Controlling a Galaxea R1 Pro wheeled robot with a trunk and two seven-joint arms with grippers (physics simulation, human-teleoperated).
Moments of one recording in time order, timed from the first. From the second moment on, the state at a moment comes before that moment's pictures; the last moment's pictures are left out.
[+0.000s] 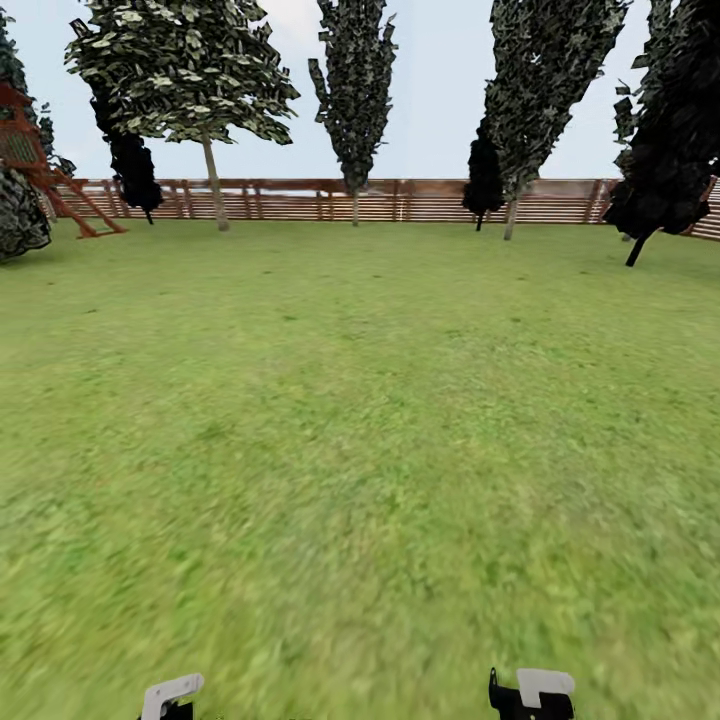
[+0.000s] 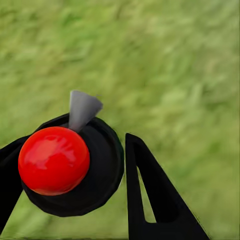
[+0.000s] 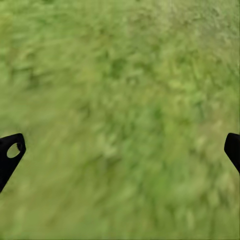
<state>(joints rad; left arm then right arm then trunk) -0.40 0.12 -0.11 -0.09 0.34 -0.31 0.01 -0.42 0.00 -0.17 -0.03 0.29 -0.56 -0.36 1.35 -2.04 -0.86</state>
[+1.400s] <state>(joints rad) -0.38 0.13 -0.10 -0.09 0.35 -0.32 0.02 -0.42 0.00 -0.17 -0.03 0.29 -0.56 -0.36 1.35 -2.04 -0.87</state>
